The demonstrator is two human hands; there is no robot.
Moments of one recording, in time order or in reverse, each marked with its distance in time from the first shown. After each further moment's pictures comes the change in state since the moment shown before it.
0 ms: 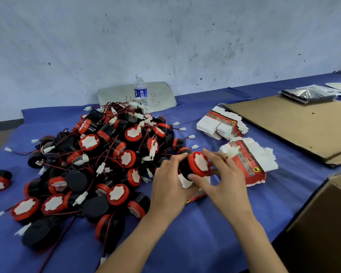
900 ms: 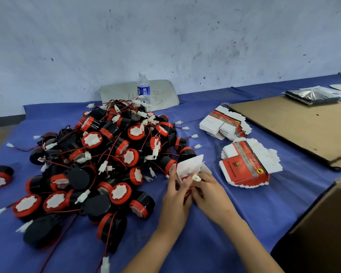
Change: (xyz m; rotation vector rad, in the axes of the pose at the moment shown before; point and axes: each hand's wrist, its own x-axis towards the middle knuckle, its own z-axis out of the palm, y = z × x) left_hand -0.033 -0.074 0.054 0.035 -0.012 0.062; right_hand 0.000 0.065 0.050 -0.314 -0.370 -0.125
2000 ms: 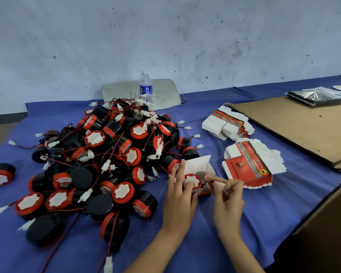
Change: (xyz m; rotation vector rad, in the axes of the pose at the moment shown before) left_hand 0.005 0.014 -0.004 0.393 0.033 0.094; right_hand -0.027 -0.007 0.022 0.832 0.706 0.220
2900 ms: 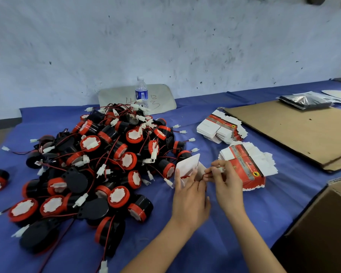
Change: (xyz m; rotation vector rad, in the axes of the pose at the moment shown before) left_hand 0.025 0.036 -0.008 0.331 -0.283 0.104; right_hand 0.050 -0.026 -0.006 -0.200 -0.111 0.096
